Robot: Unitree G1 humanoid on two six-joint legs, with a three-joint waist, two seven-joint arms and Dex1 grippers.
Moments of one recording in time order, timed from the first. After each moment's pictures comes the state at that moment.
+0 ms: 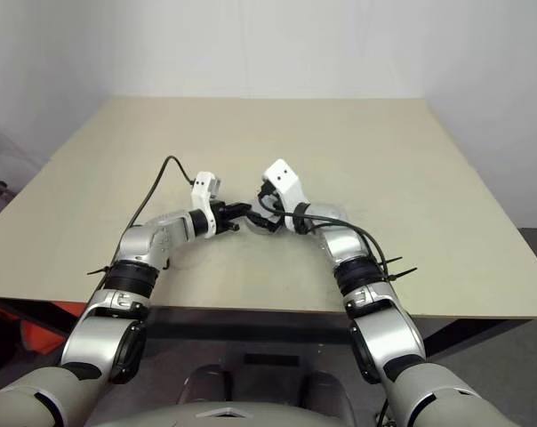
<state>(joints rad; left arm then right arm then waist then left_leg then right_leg) -0.66 0.19 0.04 0.49 -0.35 0.65 -0.64 -0.72 -0.16 0.14 0.49 0.04 0.25 0.73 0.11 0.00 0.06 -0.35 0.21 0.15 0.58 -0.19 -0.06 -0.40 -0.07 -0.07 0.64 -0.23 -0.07</state>
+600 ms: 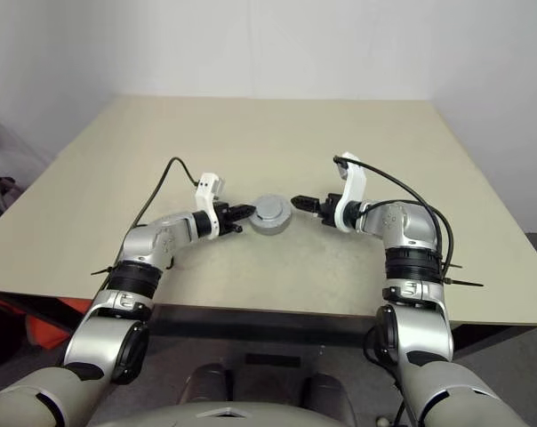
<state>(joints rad) -0.66 0.17 0.04 0.49 -0.35 0.65 -0.66 -0.72 -0.27 -0.29 0.34 0.42 1.24 0.53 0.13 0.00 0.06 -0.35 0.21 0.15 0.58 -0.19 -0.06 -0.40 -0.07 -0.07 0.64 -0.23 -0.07</state>
